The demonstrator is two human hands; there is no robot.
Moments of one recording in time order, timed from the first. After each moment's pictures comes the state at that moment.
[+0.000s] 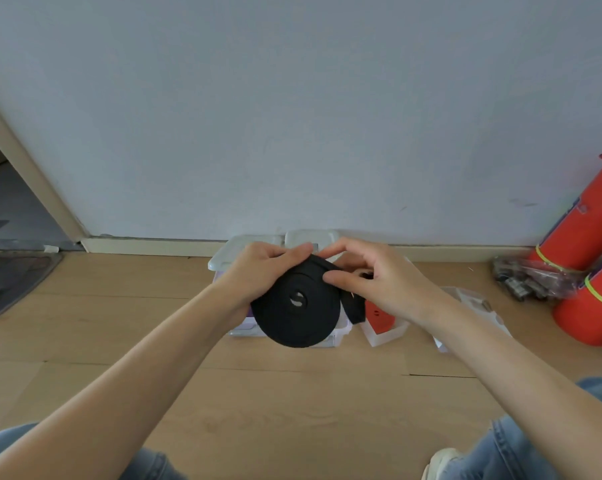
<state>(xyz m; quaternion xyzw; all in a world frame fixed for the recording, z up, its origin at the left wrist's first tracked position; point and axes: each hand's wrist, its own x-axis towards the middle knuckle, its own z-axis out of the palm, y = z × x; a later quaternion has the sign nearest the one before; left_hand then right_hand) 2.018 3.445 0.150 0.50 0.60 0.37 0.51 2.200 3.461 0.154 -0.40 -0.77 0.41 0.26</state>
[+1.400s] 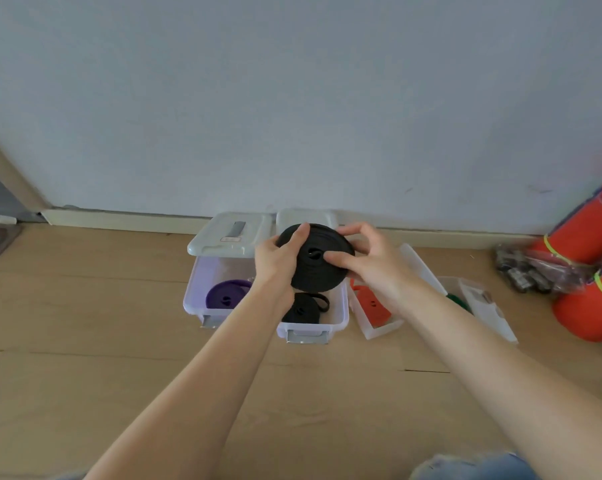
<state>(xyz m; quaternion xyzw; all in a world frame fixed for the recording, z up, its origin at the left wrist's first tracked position) 2.046 3.545 0.062 0.20 0.59 0.56 0.54 2.181 3.549 0.080 -0.51 -0.55 0.56 0.35</state>
